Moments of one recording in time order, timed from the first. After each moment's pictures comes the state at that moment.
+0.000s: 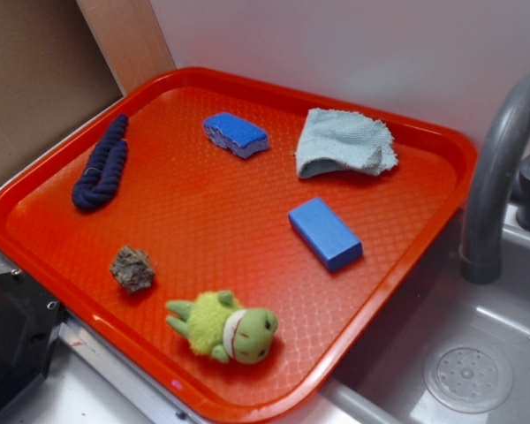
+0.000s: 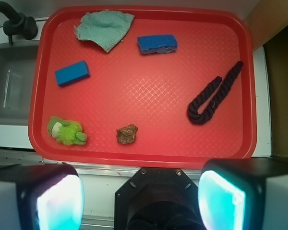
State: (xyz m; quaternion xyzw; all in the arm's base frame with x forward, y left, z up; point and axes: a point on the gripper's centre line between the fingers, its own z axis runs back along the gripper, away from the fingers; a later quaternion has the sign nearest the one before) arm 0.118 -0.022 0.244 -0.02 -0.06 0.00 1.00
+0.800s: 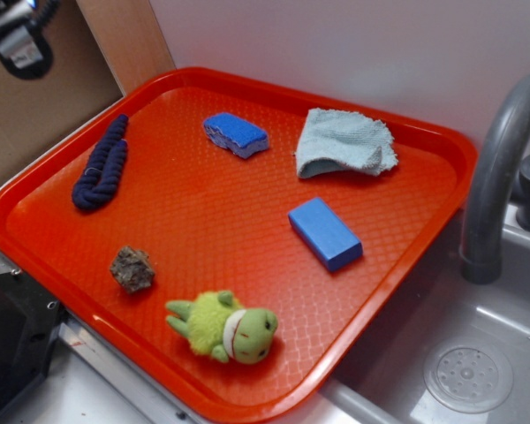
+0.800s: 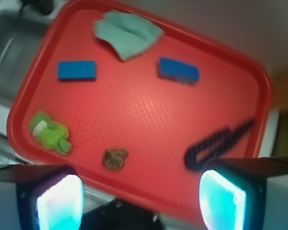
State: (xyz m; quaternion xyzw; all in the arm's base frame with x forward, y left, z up) arm 0.172 -0.050 0.214 0.04 -0.06 -0.24 0.97
